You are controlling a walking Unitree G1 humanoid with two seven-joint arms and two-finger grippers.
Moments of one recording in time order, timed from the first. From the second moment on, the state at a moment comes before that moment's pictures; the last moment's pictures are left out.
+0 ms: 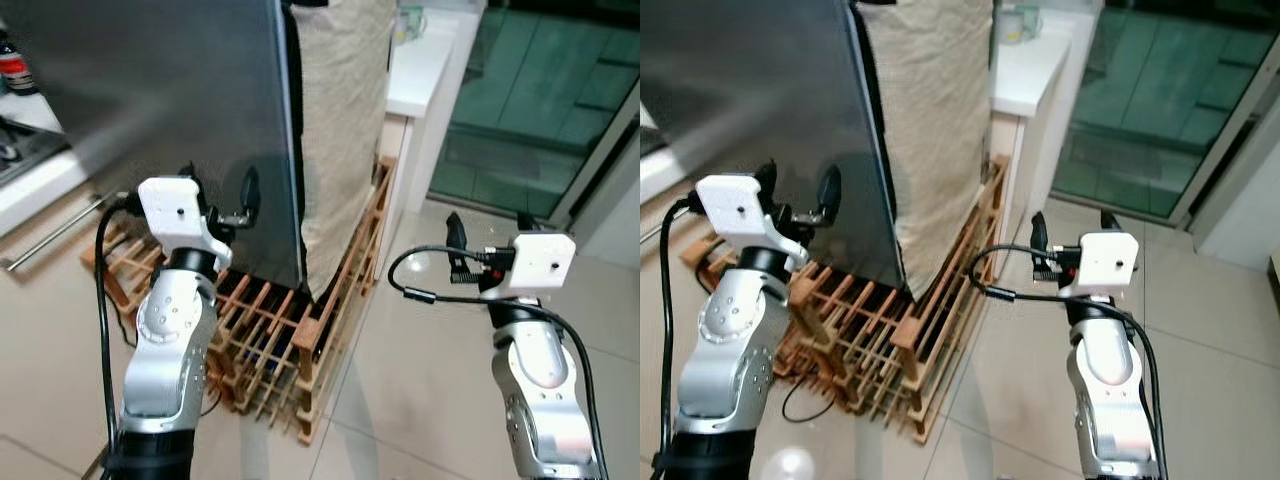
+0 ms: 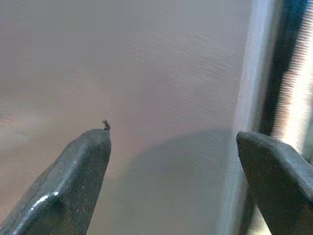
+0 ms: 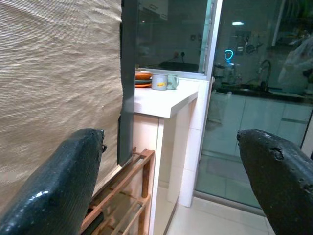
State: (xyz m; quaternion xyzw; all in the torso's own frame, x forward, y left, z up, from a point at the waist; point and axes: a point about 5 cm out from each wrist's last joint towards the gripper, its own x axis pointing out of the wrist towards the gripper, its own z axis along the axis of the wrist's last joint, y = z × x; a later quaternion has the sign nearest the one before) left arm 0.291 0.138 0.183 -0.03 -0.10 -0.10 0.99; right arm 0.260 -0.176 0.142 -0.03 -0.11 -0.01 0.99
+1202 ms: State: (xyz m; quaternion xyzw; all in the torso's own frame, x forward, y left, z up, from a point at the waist) left arm 0.312 0.102 0.192 -0.09 -0.05 -0.17 0.98; right arm 0.258 -0.195 0.112 -0.04 -0.05 -0.03 1.00
